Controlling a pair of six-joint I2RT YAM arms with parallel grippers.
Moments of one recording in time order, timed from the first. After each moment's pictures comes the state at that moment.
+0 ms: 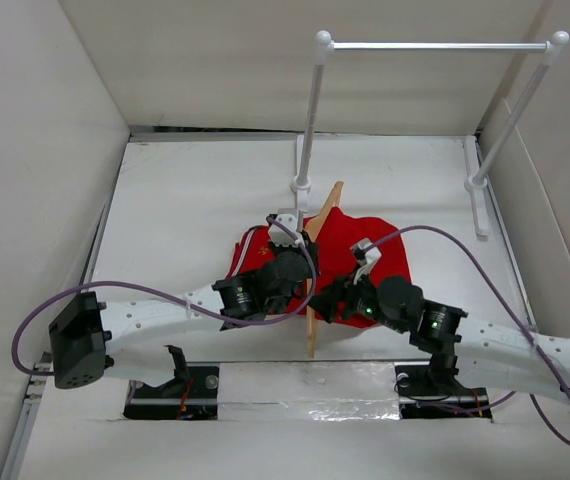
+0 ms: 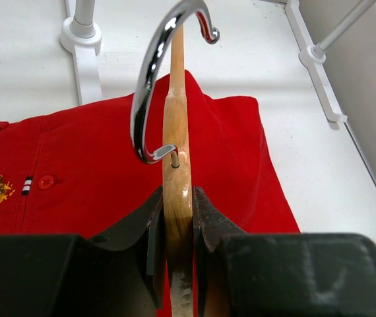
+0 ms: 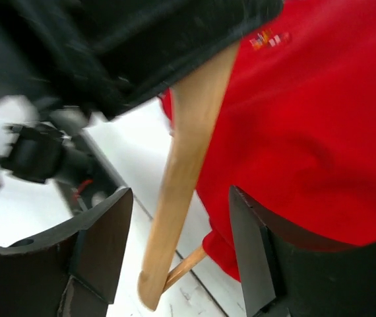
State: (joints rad) left arm -1.21 1.24 0.84 0.10 -0.78 -0.63; right arm 1.08 0.78 0.45 0.13 0.14 0.60
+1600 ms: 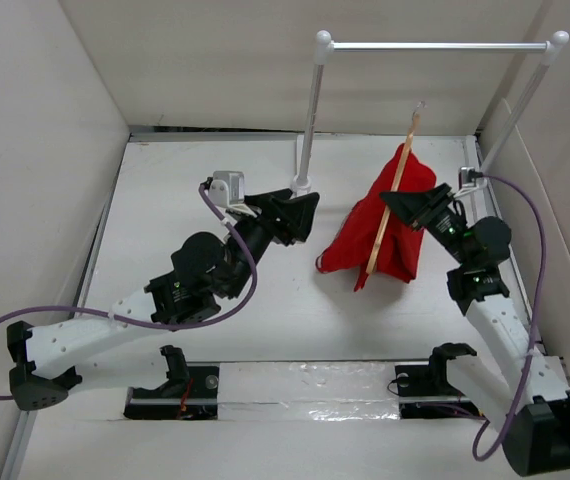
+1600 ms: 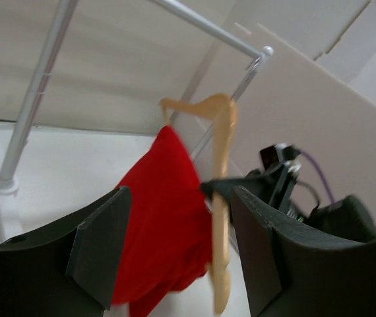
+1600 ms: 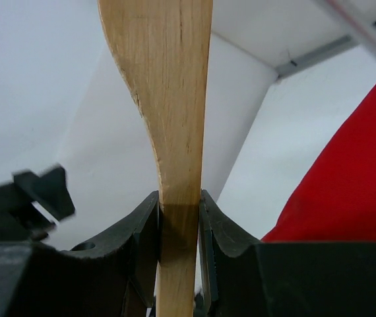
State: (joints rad) left arm -1.20 1.01 1.09 0.22 -0.63 -0.41; right arm 0.19 0.80 0.57 0.51 -0.50 1.18
